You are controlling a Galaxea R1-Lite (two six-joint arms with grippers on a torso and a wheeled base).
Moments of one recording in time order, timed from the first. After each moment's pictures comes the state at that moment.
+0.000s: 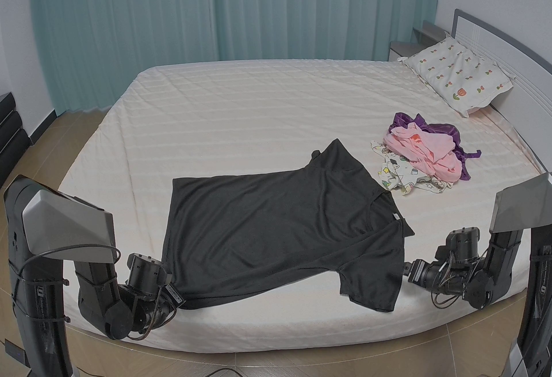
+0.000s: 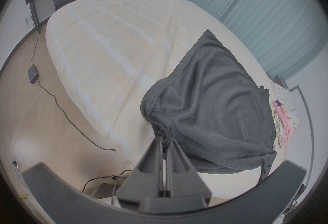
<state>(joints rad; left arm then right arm) -0.31 2.30 -0.34 -1.04 0.23 -0.99 0.12 2.34 -0.39 -1.22 0.20 0.58</state>
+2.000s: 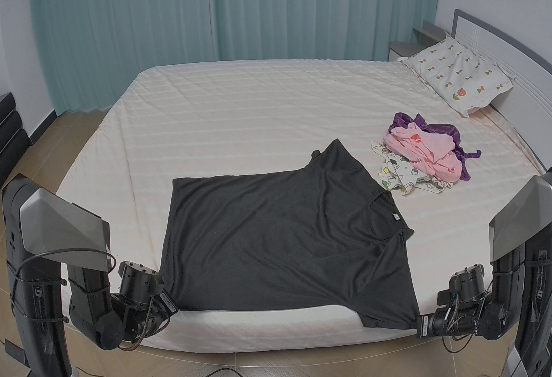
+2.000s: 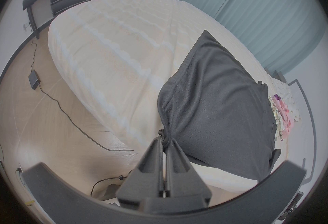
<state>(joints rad) -0.31 2.29 -0.22 -1.16 0.23 -0.94 0.21 2.35 -0.02 -1.33 0.11 0.27</state>
